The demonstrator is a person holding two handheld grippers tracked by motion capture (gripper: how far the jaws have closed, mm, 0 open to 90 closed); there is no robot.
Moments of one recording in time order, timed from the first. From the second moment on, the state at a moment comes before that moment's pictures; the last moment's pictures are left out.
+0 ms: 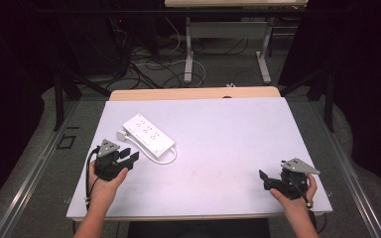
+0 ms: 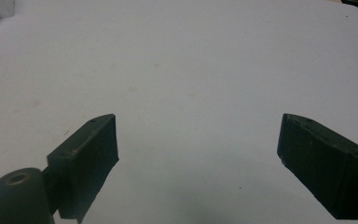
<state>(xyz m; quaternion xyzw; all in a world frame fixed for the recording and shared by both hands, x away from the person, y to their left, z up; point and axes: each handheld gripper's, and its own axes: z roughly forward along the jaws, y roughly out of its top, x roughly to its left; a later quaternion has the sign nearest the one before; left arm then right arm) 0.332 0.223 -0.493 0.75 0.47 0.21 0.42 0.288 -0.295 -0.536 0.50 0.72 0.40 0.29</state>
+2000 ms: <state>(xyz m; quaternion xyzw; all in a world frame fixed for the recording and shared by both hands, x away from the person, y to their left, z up) 0.419 0.149 -0.521 0.81 0.48 0.14 0.30 0.285 -0.294 -0.540 0.50 0.72 0.38 0.28</state>
